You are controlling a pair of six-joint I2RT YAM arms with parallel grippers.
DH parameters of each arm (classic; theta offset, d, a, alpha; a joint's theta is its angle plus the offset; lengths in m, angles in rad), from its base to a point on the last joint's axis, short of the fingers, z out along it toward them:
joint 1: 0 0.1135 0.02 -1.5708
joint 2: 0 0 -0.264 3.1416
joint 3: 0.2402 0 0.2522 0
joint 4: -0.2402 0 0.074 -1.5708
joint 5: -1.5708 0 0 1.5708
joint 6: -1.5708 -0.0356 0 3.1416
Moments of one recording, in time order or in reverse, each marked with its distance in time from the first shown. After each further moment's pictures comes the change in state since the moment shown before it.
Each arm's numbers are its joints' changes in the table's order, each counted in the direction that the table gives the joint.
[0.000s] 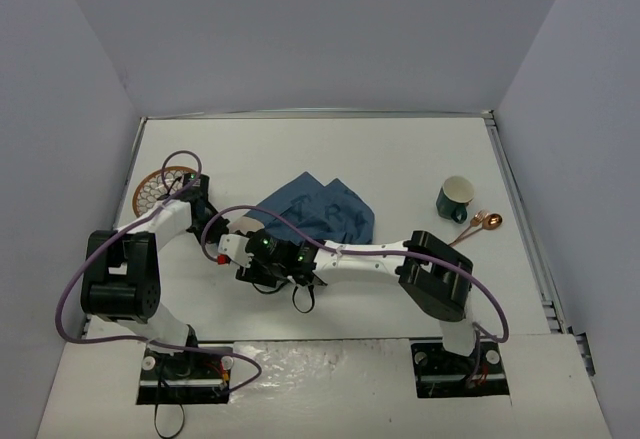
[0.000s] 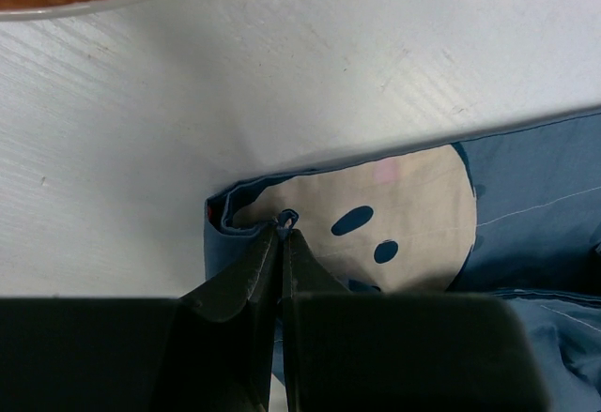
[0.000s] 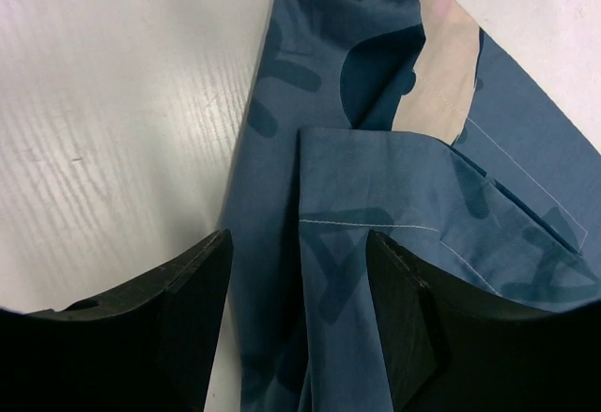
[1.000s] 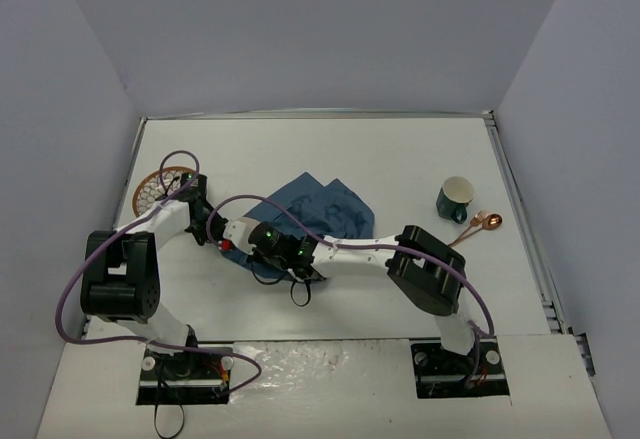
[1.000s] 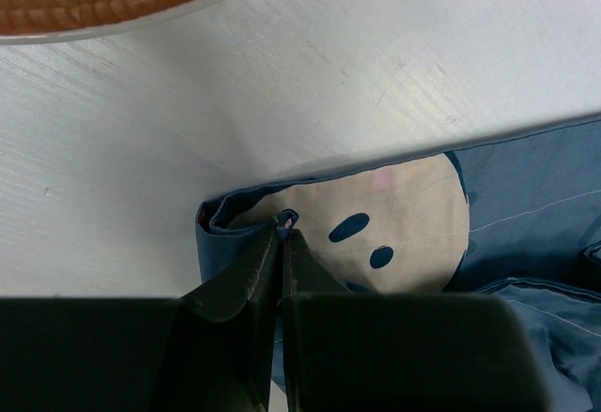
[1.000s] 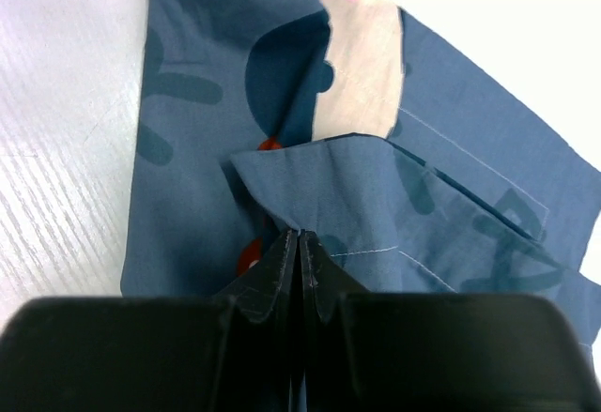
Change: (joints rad) left arm 0.014 0.002 0.000 0.015 -0.012 0.000; right arm -0.056 0.069 0.004 0.111 -0.097 -0.010
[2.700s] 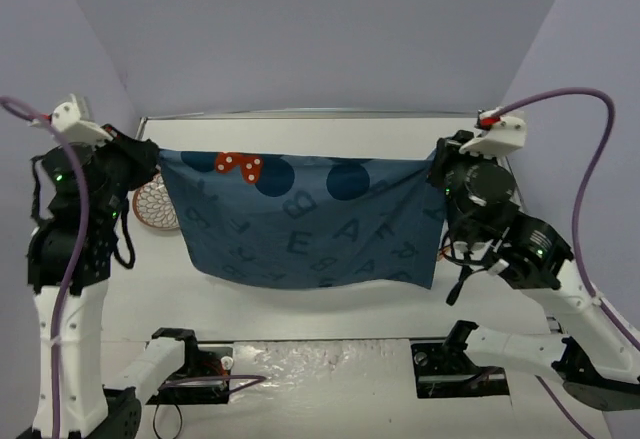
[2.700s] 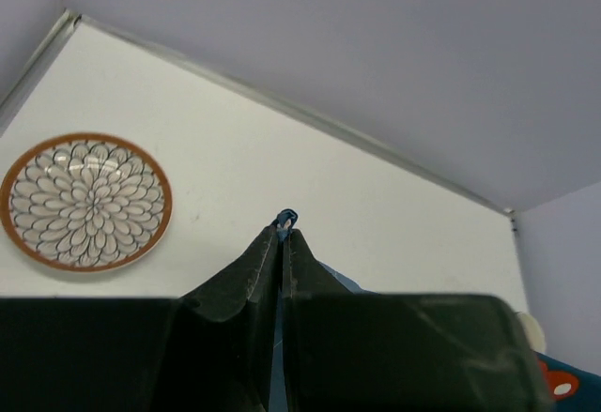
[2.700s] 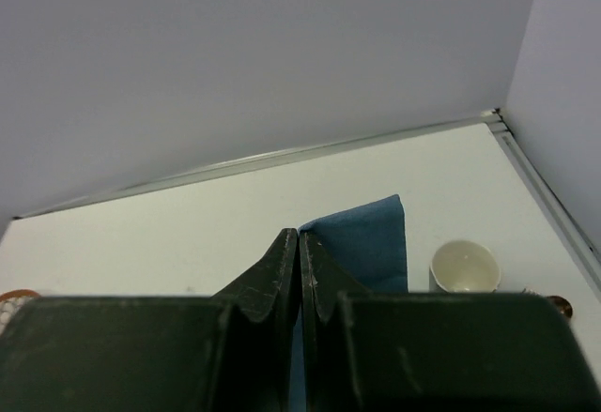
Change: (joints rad) left arm 0.004 -0.646 0.683 -0.318 0.120 -0.289; right arm -0.236 -1.022 0.154 -0.469 -0.698 -0.560
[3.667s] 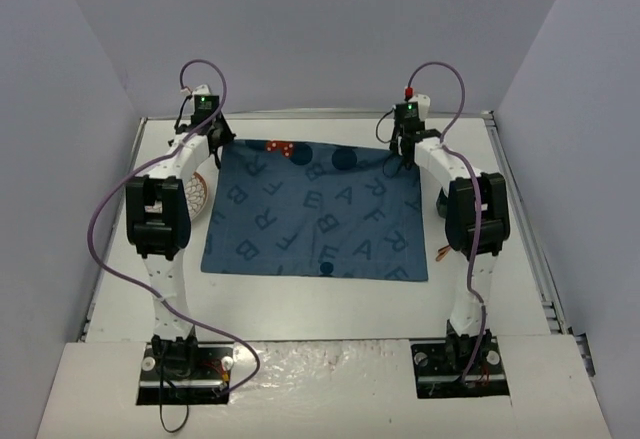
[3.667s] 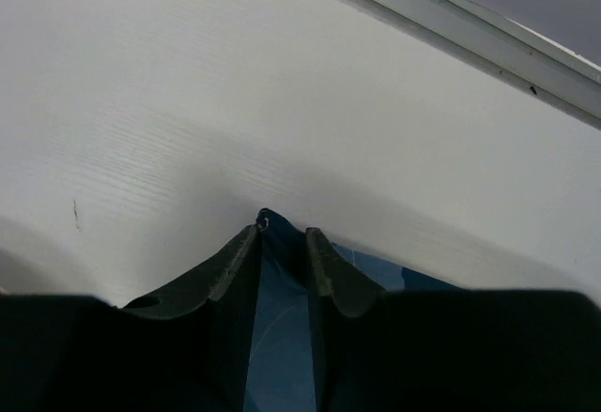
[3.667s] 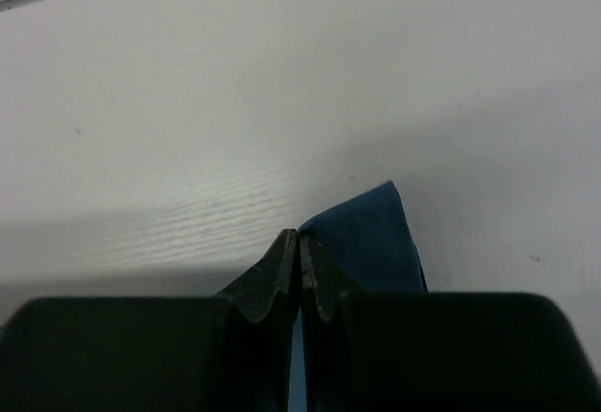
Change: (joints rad) left arm -0.027 1.189 0.197 0.489 0.051 -0.036; right arm -0.695 1.143 0.209 0.232 0.632 -0.084
